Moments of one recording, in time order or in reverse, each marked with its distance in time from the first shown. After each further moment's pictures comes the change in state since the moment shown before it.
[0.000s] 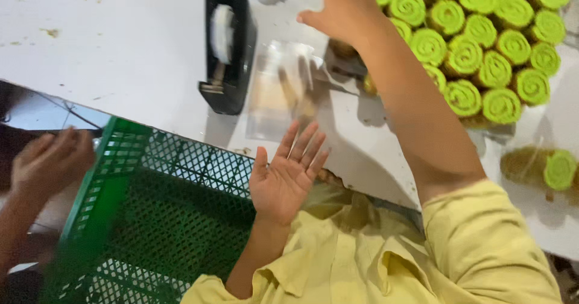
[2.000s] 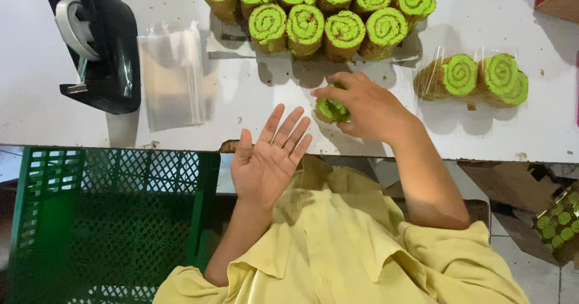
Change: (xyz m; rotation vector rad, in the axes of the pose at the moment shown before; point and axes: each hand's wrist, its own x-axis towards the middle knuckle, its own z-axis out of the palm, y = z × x) left_hand 0.009 -0.134 -0.032 0.210 -0.004 -0.257; right_hand -0.328 0.032 -0.120 0.099 -0.480 0.287
